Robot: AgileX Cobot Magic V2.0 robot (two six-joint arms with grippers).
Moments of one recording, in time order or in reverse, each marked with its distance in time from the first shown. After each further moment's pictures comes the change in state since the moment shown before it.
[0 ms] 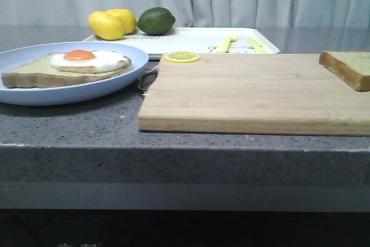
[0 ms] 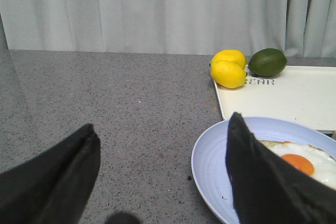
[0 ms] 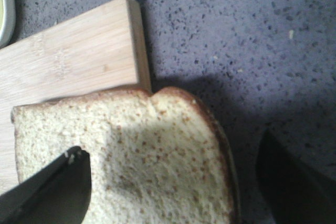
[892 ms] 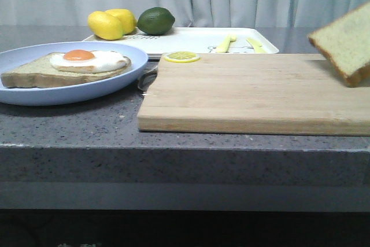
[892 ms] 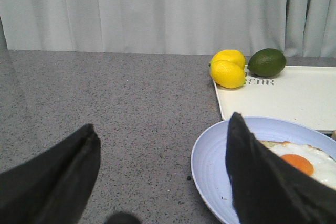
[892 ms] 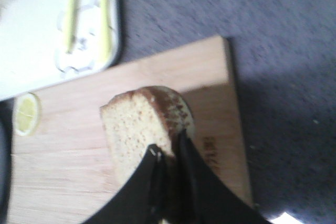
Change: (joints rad) left arm 0.000 0.000 0.000 0.000 -0.001 0.000; right arm -0.002 -0.183 -0.046 0.139 0.084 -0.006
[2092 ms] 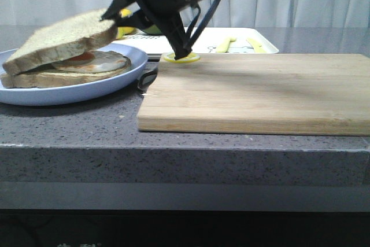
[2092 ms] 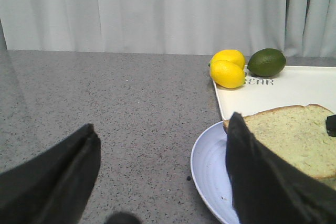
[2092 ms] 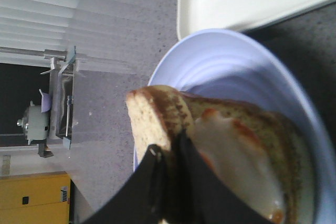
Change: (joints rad) left arm 0.000 0.000 0.000 0.000 0.000 0.000; right arm 1.006 0.508 -0.240 0.820 -0.602 -0.047
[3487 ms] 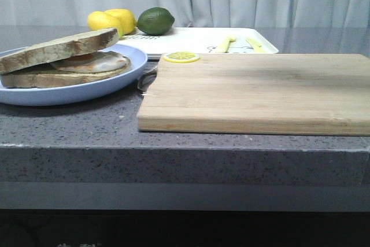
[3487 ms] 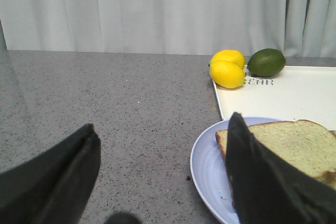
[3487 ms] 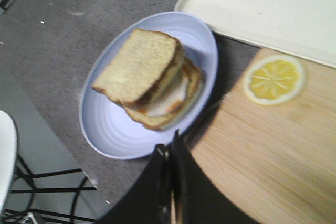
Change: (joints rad) left arm 0.000 0.000 0.000 0.000 0.000 0.000; right arm -0.364 -0.449 0.077 -0.835 0.519 0.023
